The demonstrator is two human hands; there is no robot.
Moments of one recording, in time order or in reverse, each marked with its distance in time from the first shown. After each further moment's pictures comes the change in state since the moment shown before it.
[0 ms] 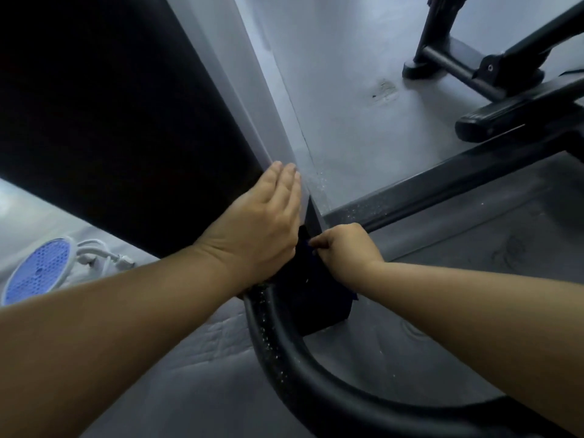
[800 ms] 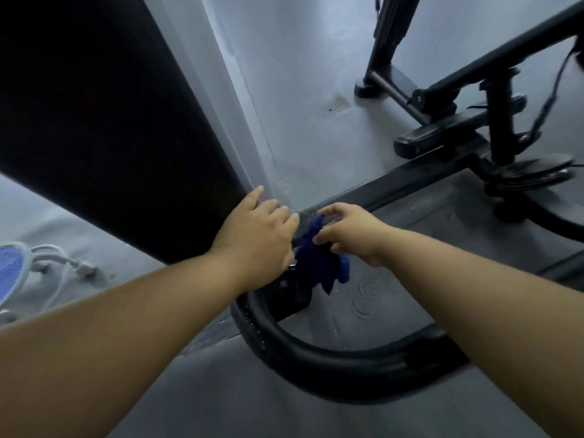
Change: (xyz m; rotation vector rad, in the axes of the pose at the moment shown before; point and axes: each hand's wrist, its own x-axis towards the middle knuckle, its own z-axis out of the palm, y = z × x) left_hand 0.004 -0.011 -0.046 -0.629 -0.263 -0.055; right_hand -0.051 -0.014 -0.095 0.728 -0.080 0.374
